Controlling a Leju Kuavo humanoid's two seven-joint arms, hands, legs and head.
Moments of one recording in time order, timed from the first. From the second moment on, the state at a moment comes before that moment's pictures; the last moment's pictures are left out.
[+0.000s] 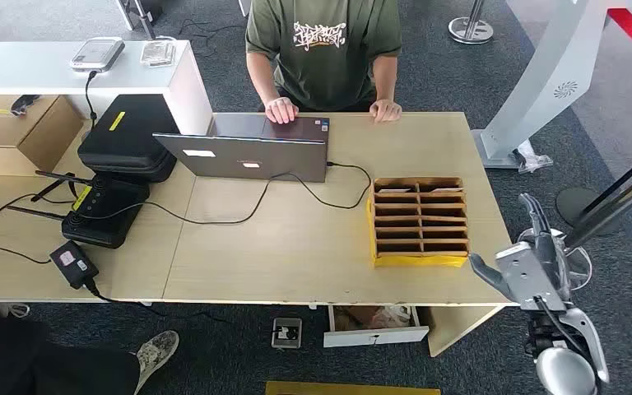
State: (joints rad) left arm -0.03 -0.07 0.32 -0.17 -0.73 0.12 0.27; right arm -0.14 -0.31 0.13 -1.51 0.64 -0.20 -0.14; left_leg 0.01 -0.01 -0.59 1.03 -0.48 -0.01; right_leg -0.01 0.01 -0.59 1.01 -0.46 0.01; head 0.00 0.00
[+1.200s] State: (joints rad) left arm -0.03 -0.06 0.30 -0.18 -0.79 0.17 0.25; right arm -0.60 -0.24 0.45 -0.97 1.02 -0.34 0.02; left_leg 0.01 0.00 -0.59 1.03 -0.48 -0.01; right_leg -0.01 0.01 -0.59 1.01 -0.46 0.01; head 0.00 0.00
